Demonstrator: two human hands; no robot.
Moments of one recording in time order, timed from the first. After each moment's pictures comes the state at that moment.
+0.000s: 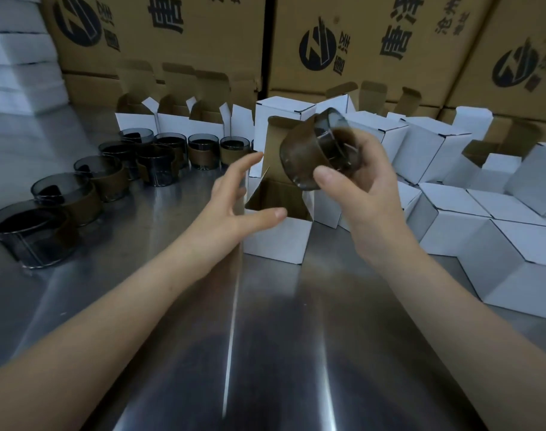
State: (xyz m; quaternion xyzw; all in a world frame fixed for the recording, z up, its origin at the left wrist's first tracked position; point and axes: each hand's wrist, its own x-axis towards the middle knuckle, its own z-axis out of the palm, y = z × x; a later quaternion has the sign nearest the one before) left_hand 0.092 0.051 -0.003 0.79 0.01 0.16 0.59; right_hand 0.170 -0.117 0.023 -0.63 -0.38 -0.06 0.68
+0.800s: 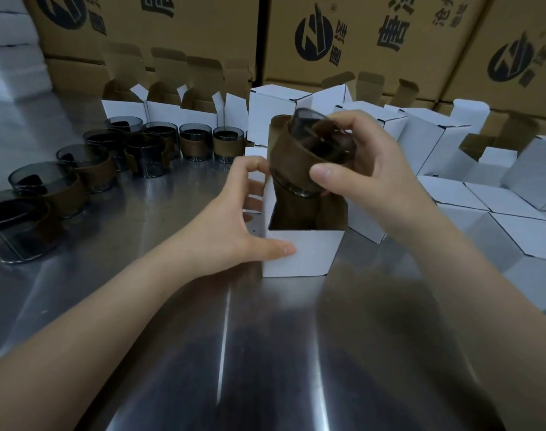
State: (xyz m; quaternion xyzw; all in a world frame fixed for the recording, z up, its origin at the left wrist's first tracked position) left_hand 0.092 0.050 -0.003 0.86 -0.06 0.11 0.50; right_hand 0.177 -0.130 0.049 -0.72 -0.43 0.00 0.55
